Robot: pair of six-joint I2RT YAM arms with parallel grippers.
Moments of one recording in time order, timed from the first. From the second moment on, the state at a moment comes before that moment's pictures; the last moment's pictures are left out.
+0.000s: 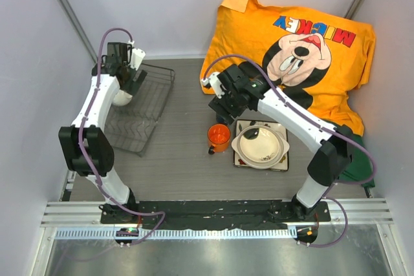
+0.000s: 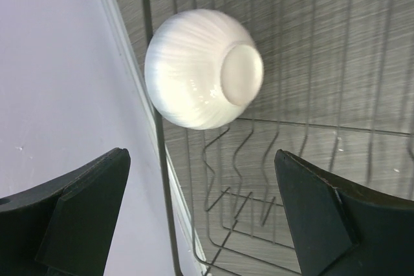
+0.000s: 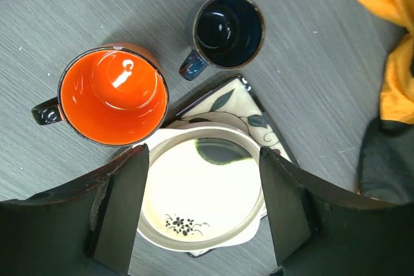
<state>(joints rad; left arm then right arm) -0.04 1.71 1.61 -0.75 -0.21 0.51 0.71 1.69 1.62 -0.95 0.11 -0.24</state>
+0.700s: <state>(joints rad) 0.16 1.96 1.83 -0.83 0.03 0.46 0.71 1.51 1.41 -0.87 0.09 -0.26</state>
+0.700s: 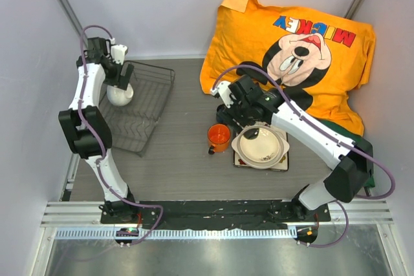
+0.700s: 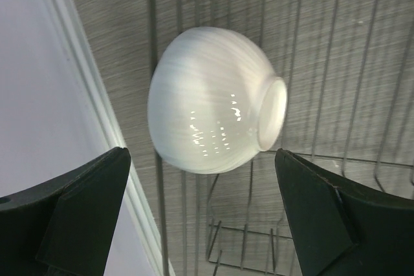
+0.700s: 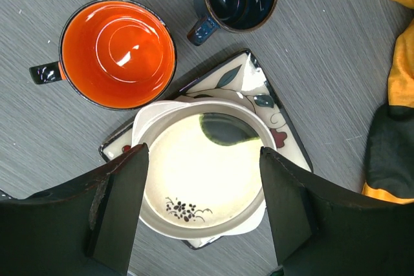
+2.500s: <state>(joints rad) 0.20 2.05 1.88 -0.86 0.15 0.42 0.71 1.44 1.26 -0.82 0.09 -0.28</state>
